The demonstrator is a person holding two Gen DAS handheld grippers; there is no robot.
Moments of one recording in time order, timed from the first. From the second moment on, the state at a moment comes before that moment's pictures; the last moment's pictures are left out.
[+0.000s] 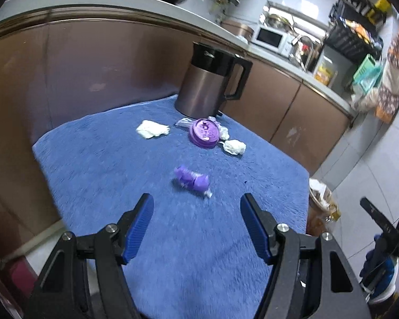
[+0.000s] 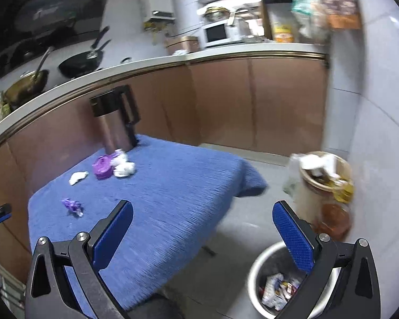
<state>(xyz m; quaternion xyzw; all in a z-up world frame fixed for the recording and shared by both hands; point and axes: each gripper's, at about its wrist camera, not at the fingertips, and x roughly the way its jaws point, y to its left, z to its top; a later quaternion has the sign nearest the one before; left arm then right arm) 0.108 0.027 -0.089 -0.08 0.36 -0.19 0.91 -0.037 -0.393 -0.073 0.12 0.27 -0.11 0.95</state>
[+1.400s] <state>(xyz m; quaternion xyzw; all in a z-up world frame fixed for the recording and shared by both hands) 0.419 -0.064 -0.202 -0.13 0.50 -0.34 0.79 0.325 -0.285 -0.190 0.09 0.44 0.09 0.89</state>
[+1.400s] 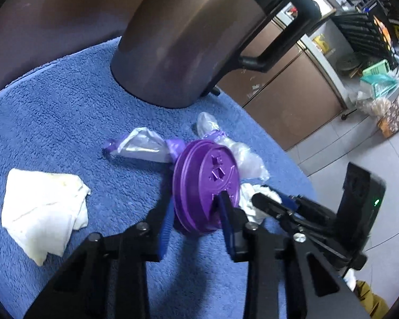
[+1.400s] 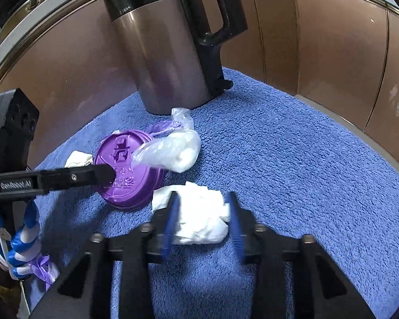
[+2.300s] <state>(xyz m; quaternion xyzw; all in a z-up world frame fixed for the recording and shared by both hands) 0.235 -0.012 -0.075 -0.14 0.40 -0.36 0.83 0.138 -0.317 -0.116 0.16 0.34 0.10 0.92</state>
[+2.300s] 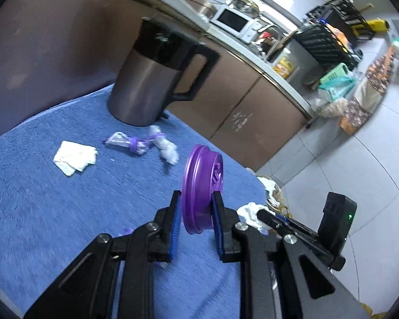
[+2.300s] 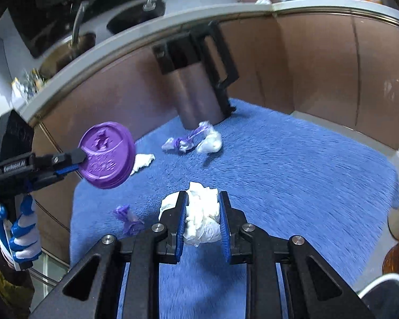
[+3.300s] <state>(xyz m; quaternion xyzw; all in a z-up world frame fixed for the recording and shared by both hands) 0.046 -0.390 -0.156 0.06 0.50 -0.55 0.67 -0.130 -0.561 -0.217 0.26 0.35 -0.30 0.85</state>
